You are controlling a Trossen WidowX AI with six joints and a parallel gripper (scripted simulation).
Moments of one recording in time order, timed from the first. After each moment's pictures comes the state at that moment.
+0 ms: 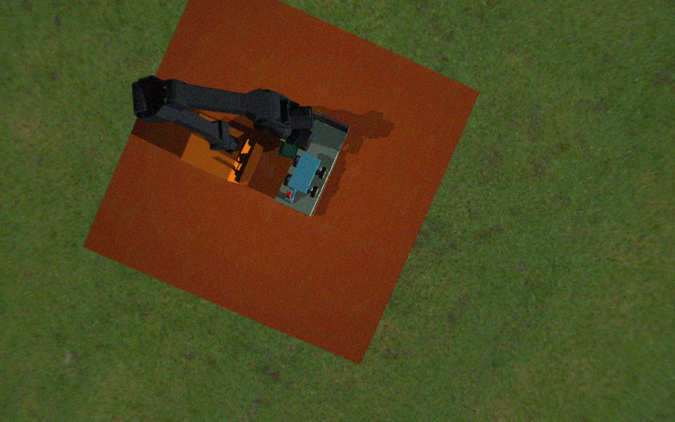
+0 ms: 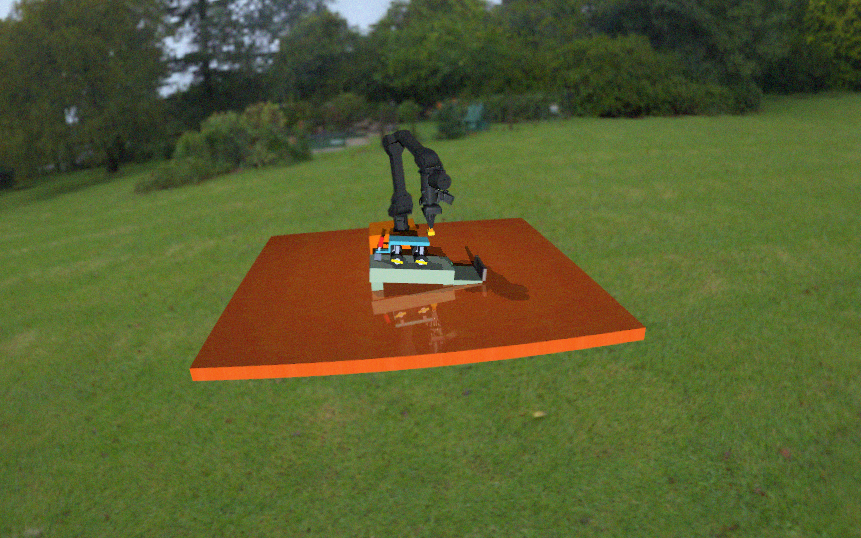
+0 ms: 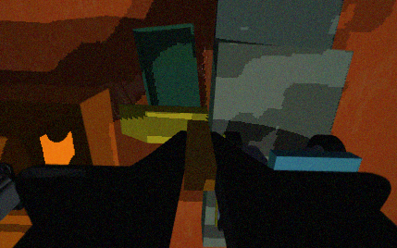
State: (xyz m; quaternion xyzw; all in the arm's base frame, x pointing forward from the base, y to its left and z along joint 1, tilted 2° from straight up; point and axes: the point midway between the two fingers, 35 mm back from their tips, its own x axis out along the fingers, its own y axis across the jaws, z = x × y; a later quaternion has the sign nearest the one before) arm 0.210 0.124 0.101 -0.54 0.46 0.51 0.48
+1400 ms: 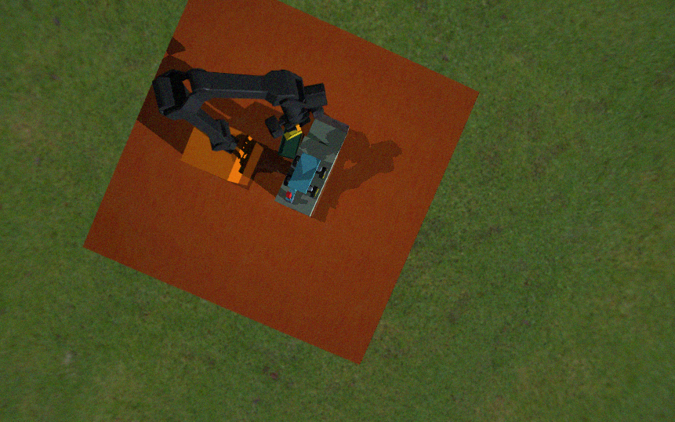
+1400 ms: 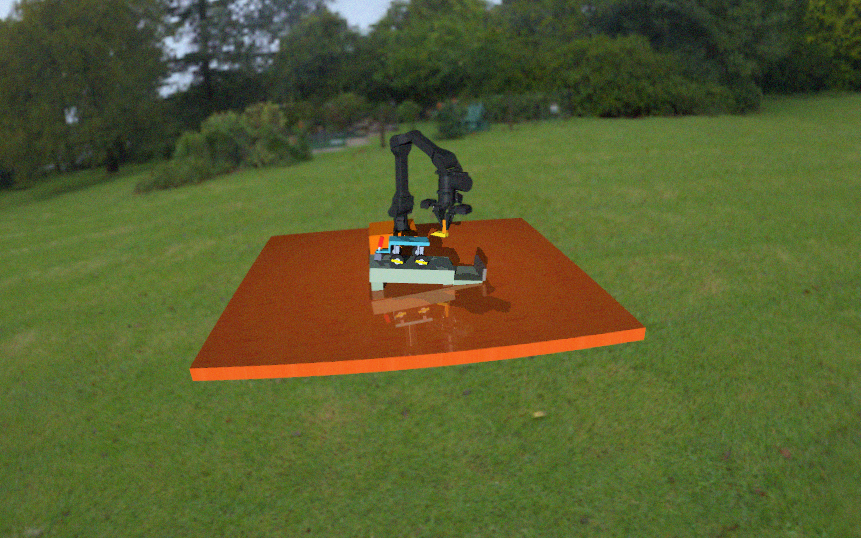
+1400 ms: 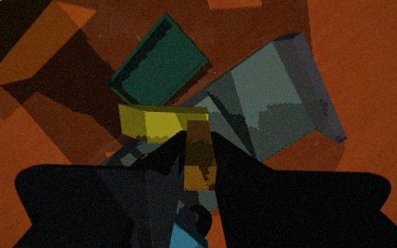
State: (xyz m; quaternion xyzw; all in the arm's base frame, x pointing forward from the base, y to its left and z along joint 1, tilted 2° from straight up) arm 0.217 0.178 0.096 -0.70 0.21 0.66 0.18
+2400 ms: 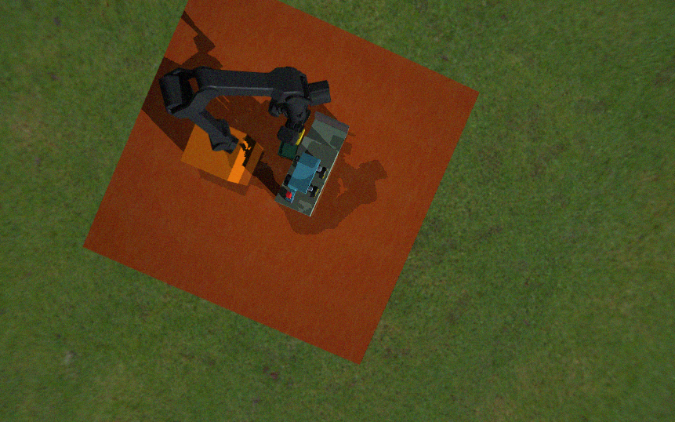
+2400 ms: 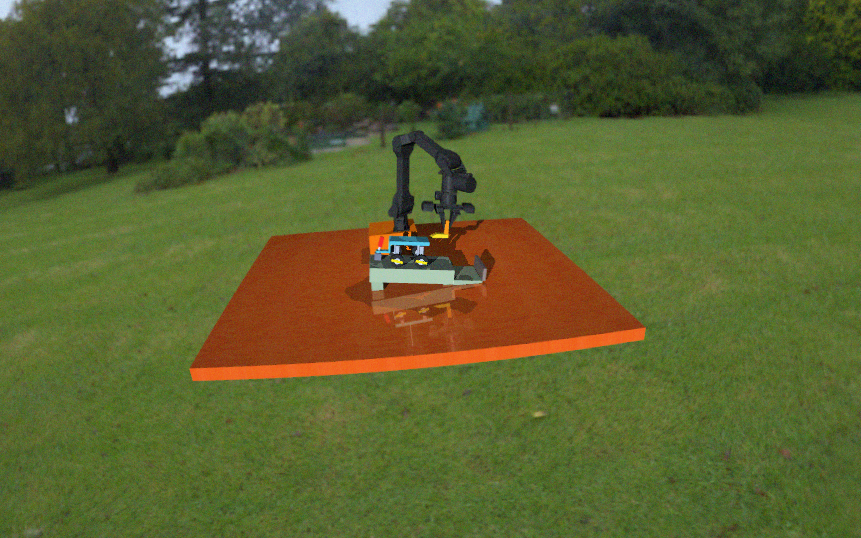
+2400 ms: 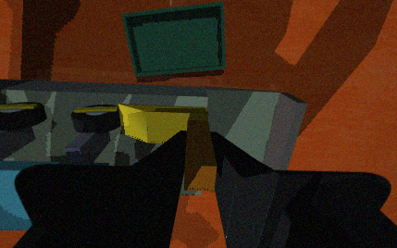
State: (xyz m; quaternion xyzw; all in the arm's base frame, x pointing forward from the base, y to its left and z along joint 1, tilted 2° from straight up) arm 0.224 0.183 0.095 -0.72 0.00 0.68 -0.08
